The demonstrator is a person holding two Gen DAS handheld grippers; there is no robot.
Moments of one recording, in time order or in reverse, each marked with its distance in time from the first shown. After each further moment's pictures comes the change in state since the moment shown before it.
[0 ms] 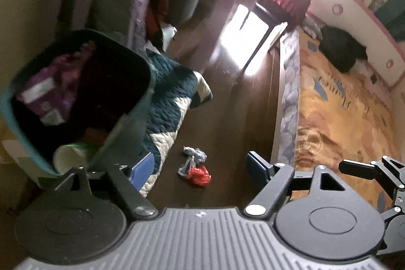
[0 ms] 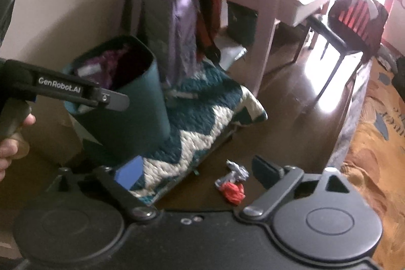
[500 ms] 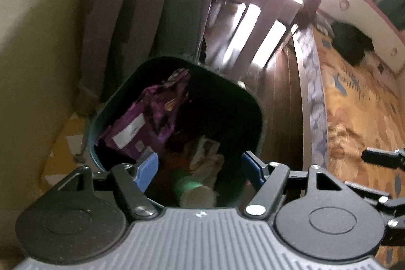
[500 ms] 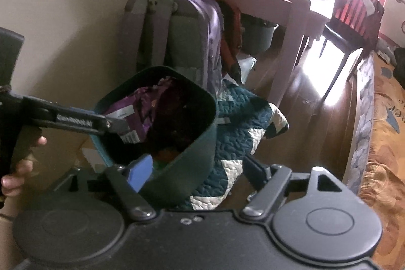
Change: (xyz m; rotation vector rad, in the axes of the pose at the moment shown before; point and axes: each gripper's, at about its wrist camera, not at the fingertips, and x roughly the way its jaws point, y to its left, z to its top) left arm -0.053 0.156 0.037 0.051 -0.003 0.028; right arm 0.029 0.133 0.089 0.120 -0.034 -0.027
